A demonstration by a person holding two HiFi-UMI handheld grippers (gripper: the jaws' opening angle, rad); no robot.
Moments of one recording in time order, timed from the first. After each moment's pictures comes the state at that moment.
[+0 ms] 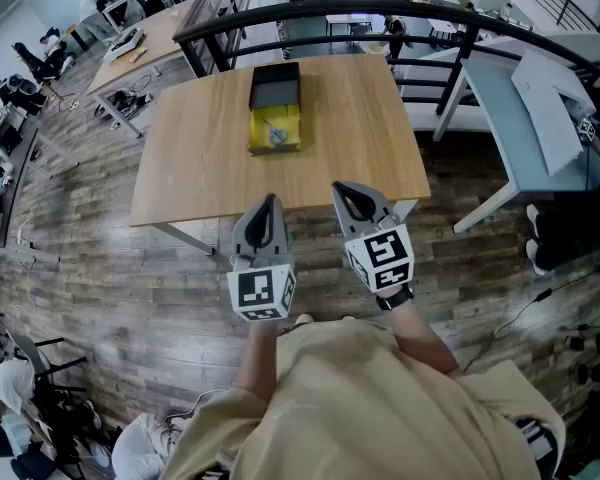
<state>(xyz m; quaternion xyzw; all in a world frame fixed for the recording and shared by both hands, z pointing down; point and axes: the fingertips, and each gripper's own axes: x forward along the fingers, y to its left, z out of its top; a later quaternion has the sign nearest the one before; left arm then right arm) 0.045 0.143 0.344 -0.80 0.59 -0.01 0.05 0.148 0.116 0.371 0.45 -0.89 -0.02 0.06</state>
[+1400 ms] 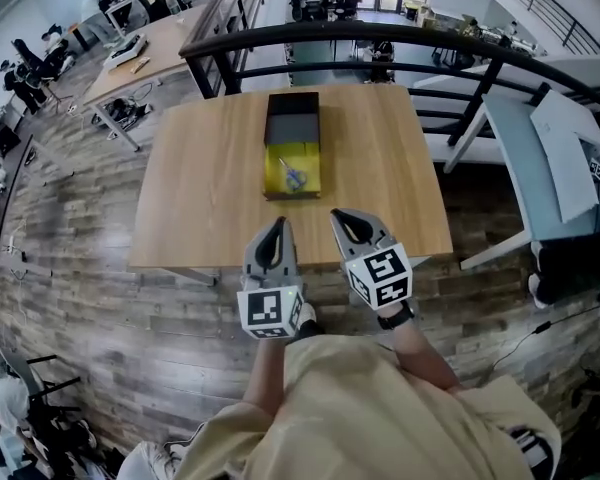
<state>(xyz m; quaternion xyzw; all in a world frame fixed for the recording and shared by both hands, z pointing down) -0.011 -0.005 0.372 -0.81 0.58 0.01 0.02 0.077 -0.031 0.409 0.43 -0.90 0.04 0.10</state>
